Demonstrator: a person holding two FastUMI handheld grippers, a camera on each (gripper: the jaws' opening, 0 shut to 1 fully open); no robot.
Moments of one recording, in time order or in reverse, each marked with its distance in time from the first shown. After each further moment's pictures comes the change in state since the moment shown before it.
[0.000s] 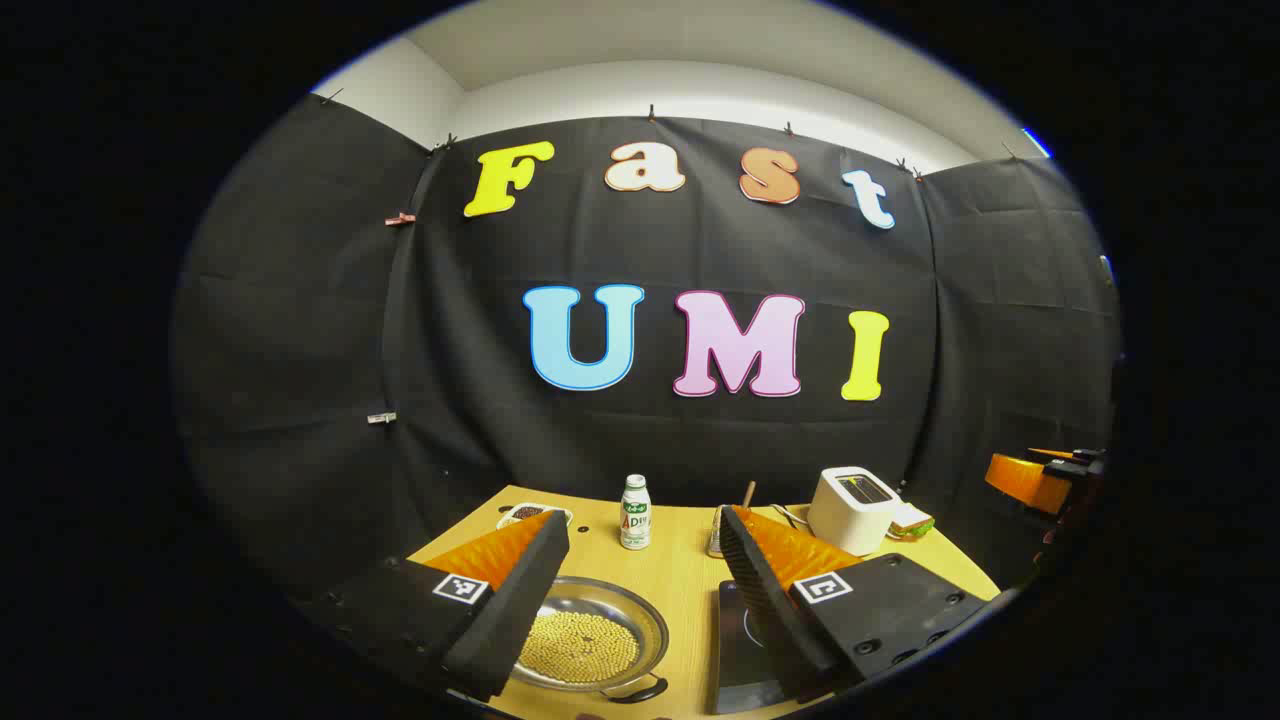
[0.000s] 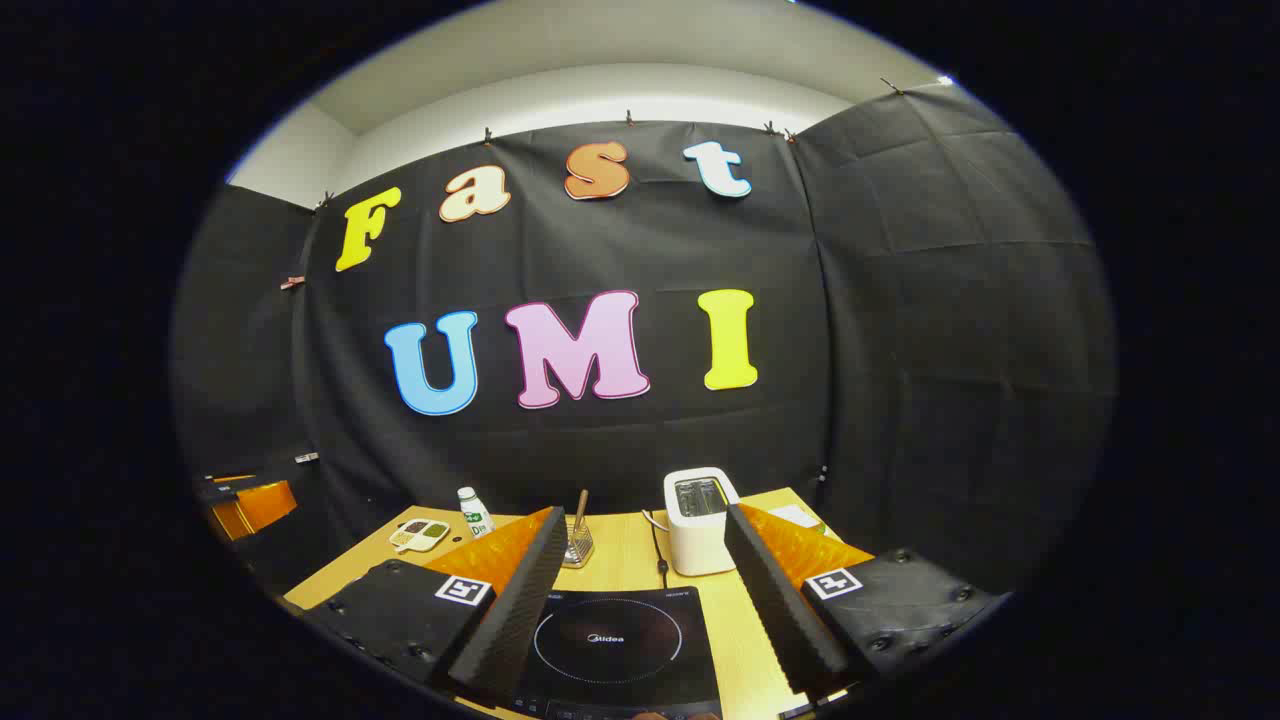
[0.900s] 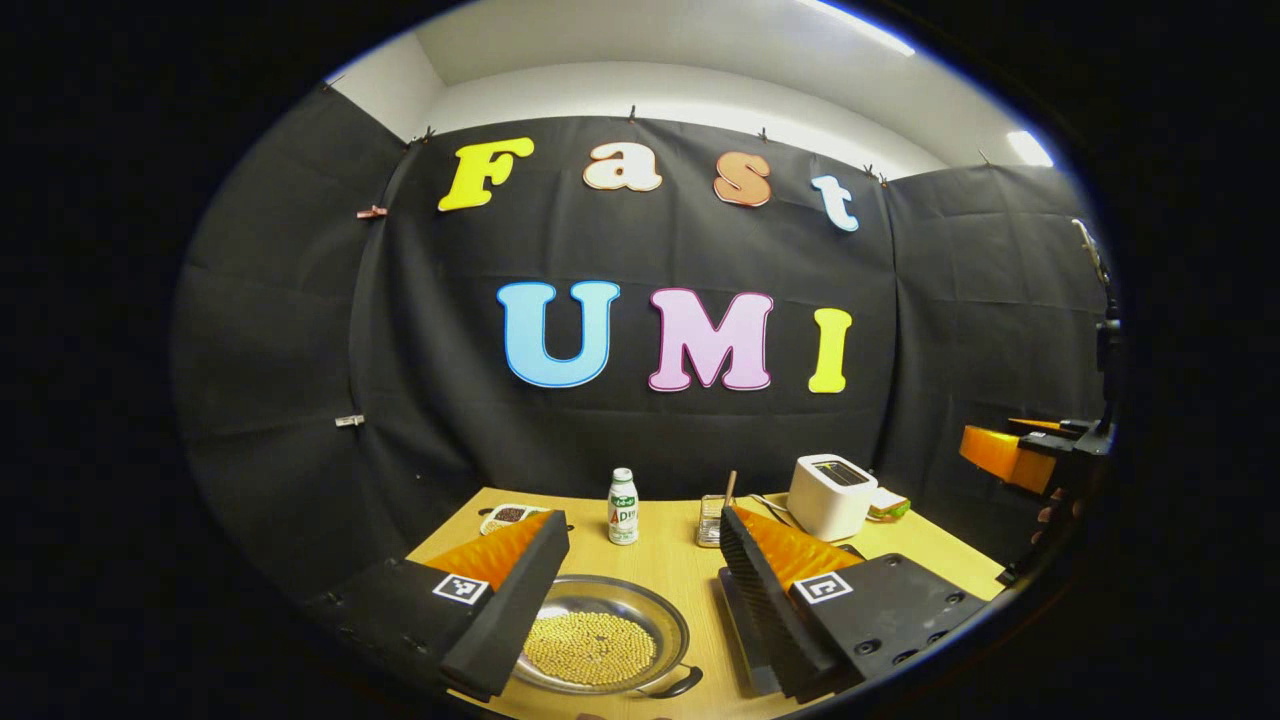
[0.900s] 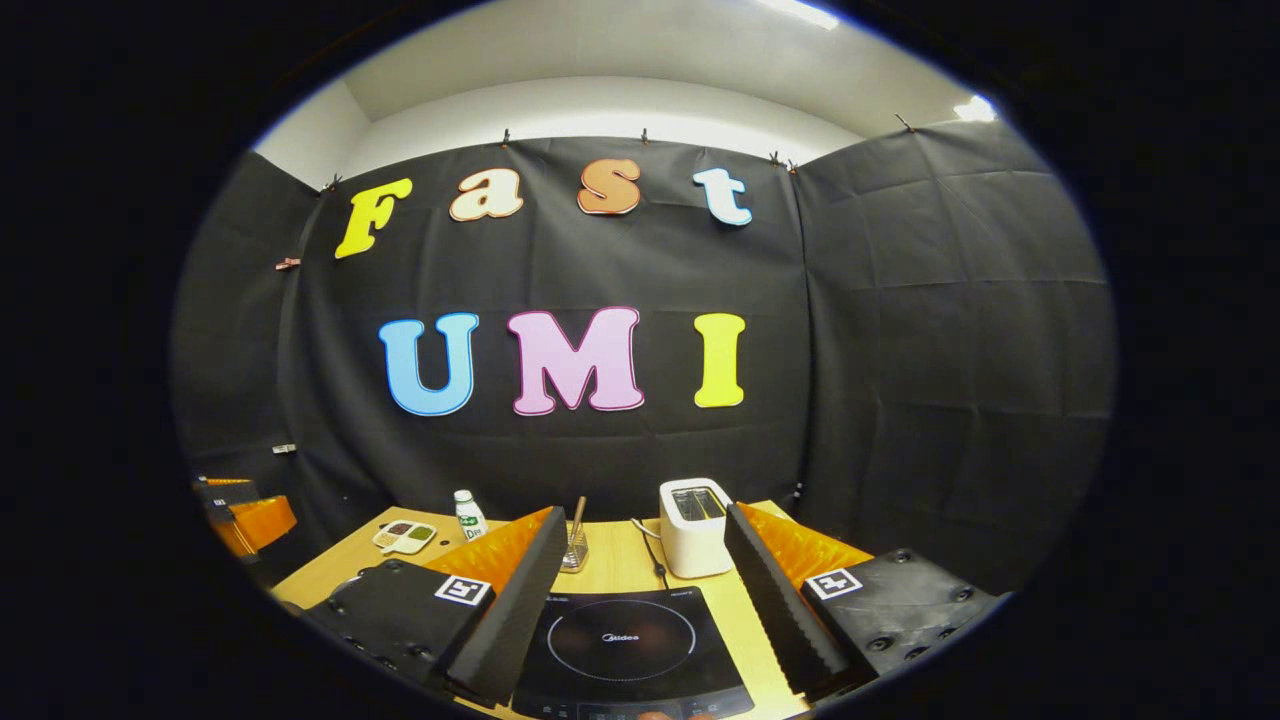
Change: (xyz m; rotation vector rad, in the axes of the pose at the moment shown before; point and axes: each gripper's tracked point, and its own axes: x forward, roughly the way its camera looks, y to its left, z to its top) left arm -0.015 0.042 -0.022 -0.005 -0.002 -0.139; right arm -0.035 0.058 -0.005 -0.038 -0.055 -0.075
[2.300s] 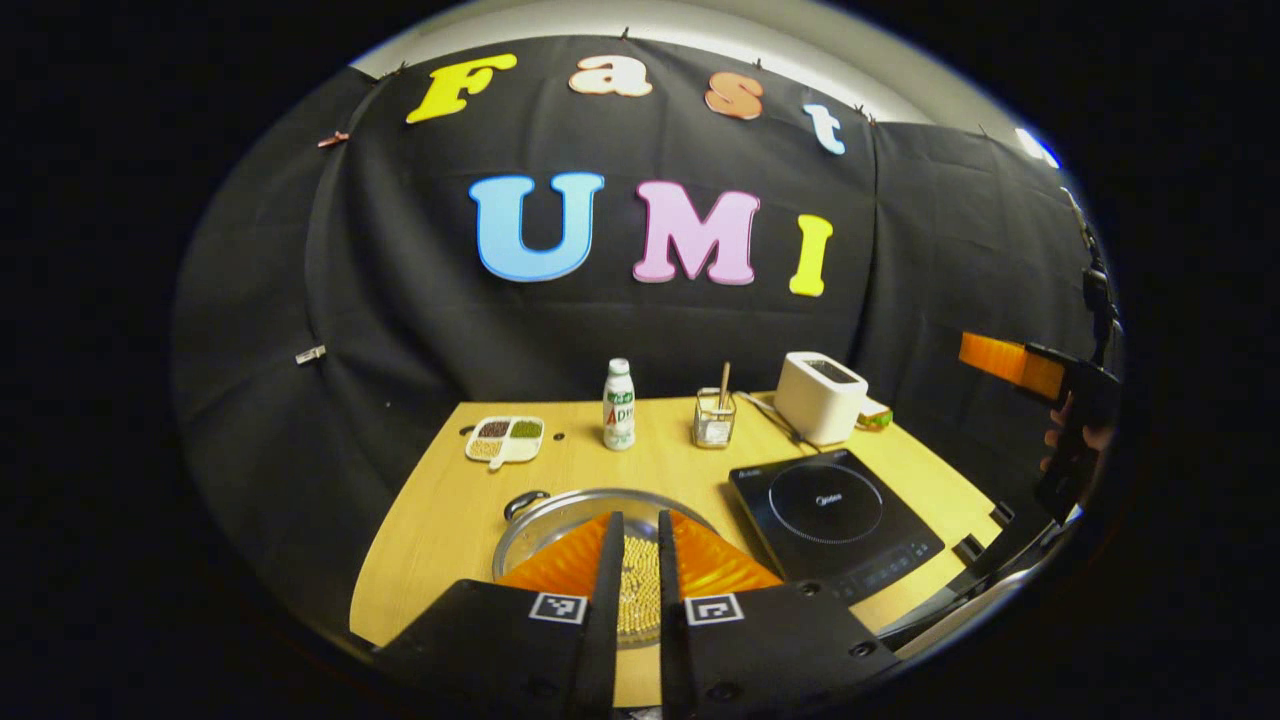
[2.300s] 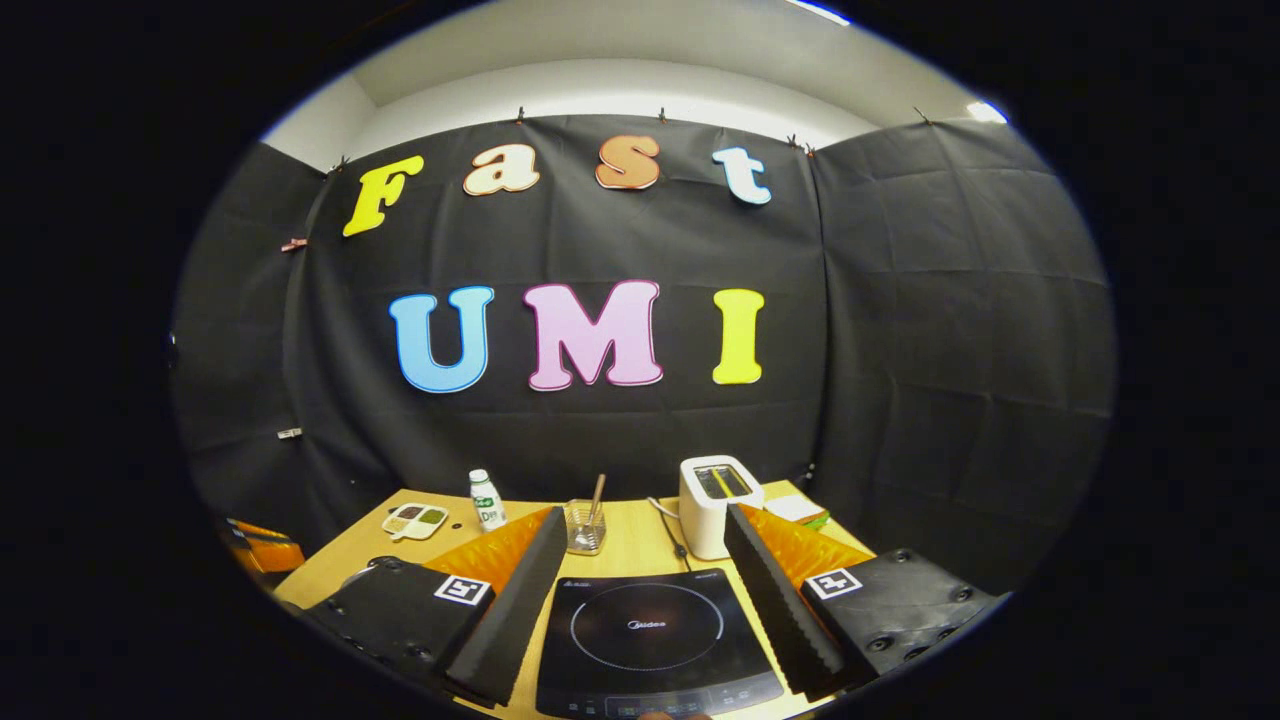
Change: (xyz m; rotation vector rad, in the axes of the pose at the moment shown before) left arm 0.005 0.055 -0.115 0.029 0.396 -0.157; right arm 0.016 0.035 -0.035 0.000 0.092 0.035
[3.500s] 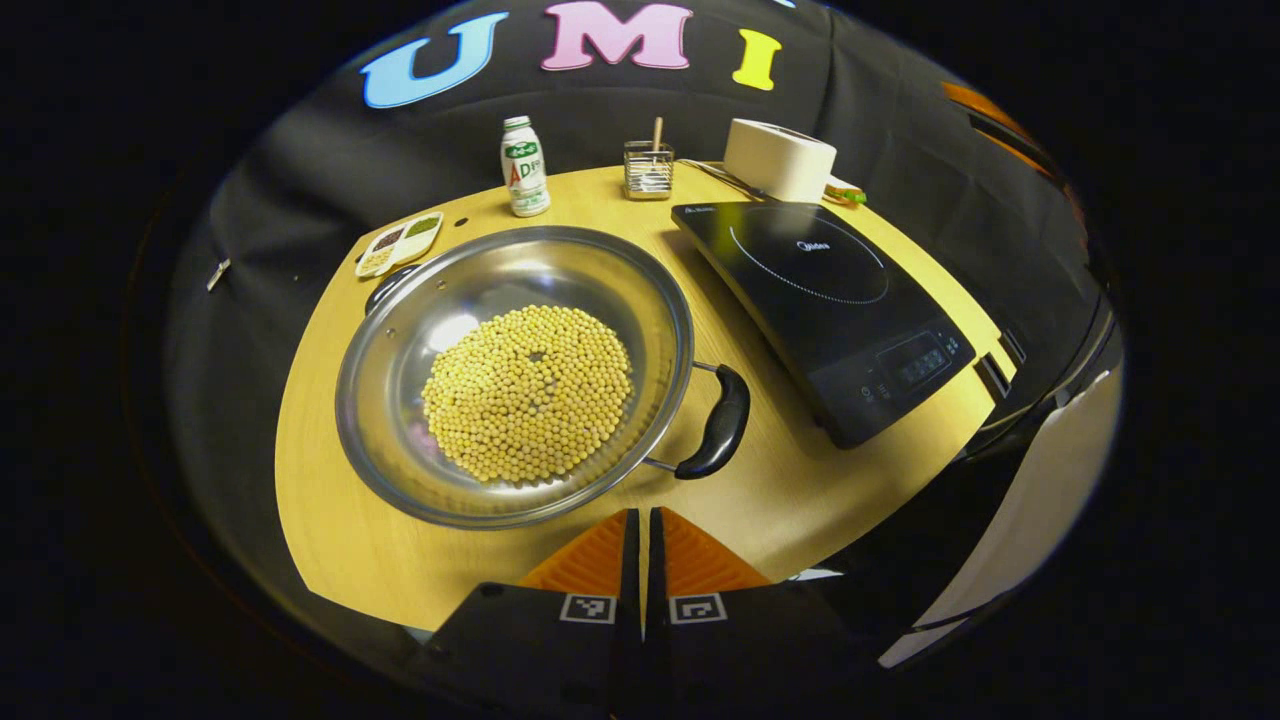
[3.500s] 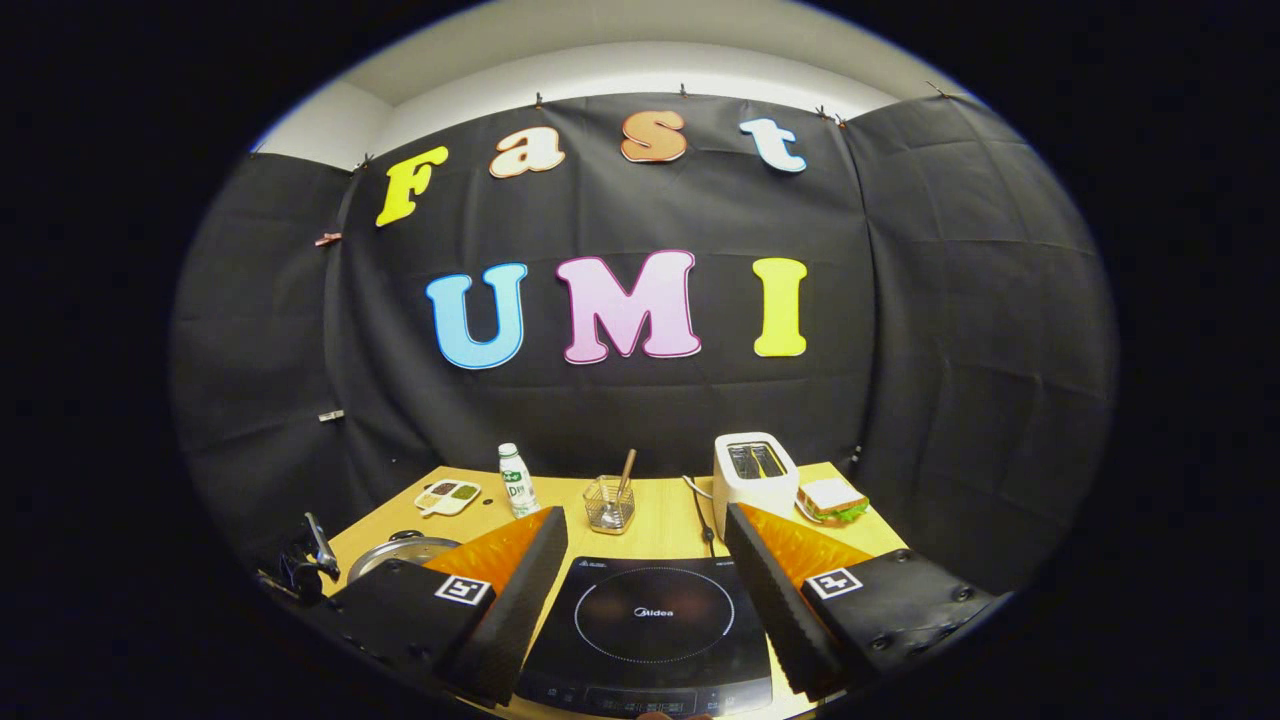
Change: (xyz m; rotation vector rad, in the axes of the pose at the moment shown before) left arm 0.054 -0.050 -0.198 0.139 0.539 -0.136; right arm 0.015 -0.030 -0.018 -0.003 0.064 0.122
